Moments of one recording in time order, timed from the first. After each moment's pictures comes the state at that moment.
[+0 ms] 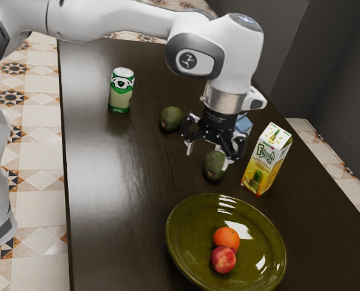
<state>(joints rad) -0.17 -0.07 -0.22 -1.71 -0.04 1.70 -1.26</state>
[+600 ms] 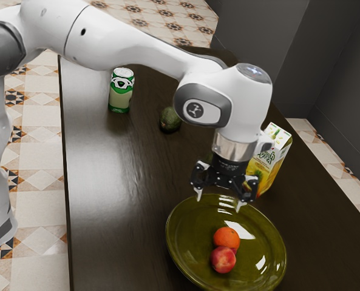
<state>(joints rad) -0.20 0.07 -0.31 -1.73 -0.03 1.88 -1.52</state>
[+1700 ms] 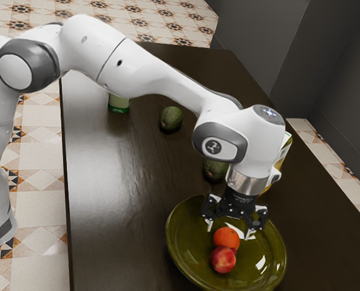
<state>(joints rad) -0.22 0.26 -0.30 -1.67 -0.02 1.97 -1.65</state>
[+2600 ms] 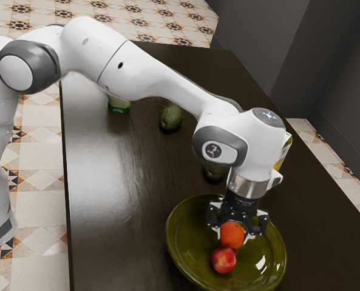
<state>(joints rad) -0.23 0.24 -0.30 -1.67 -0.02 2.00 -1.64</state>
